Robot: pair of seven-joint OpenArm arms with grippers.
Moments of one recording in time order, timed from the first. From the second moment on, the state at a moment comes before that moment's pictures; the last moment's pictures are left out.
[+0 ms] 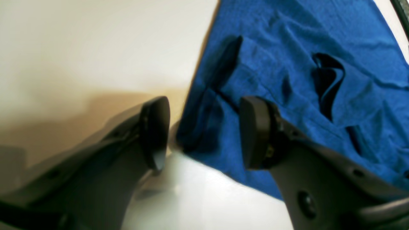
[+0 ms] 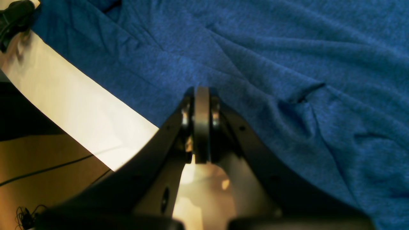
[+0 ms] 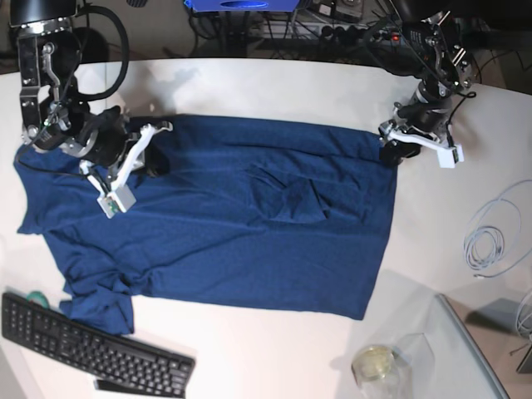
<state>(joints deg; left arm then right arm) 9.4 -1.6 -34.3 68.7 -22.4 -27.1 26.4 -10.7 12.4 1.2 91.0 30.4 28.5 -48.3</state>
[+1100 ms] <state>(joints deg) 9.5 -1.1 -32.9 68.5 -22.1 -27.0 27.8 -11.1 10.5 5.9 91.0 30.9 28.4 -48.4</state>
